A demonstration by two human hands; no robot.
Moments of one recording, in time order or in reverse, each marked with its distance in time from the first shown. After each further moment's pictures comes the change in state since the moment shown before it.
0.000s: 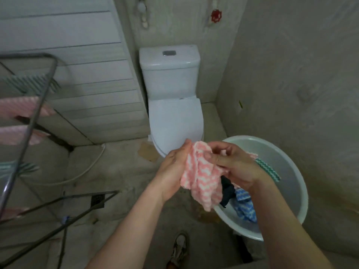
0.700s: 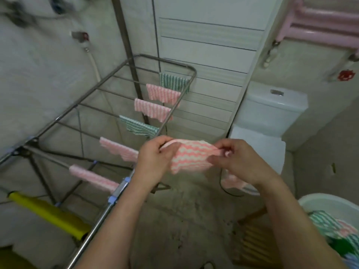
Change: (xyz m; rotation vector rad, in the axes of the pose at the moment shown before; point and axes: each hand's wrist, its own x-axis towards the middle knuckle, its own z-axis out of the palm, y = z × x) left_hand -0.215 0.047 -0.232 0.521 0.847 0.603; right_hand 0.023 0.001 0.274 -1.020 -0.266 -0.326
